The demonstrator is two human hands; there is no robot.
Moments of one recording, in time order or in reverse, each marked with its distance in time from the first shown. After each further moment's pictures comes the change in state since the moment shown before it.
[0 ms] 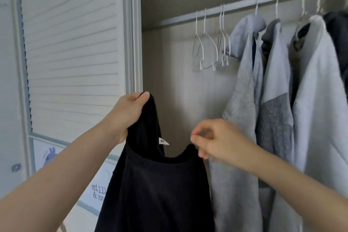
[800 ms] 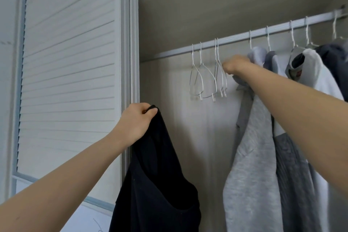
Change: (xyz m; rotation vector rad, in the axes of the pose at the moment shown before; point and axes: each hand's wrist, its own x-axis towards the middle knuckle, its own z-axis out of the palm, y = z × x) left_hand 0.063 0.038 0.008 0.454 0.072 0.419; right_hand 0.222 -0.025 -0.192 -0.638 0.412 0.330
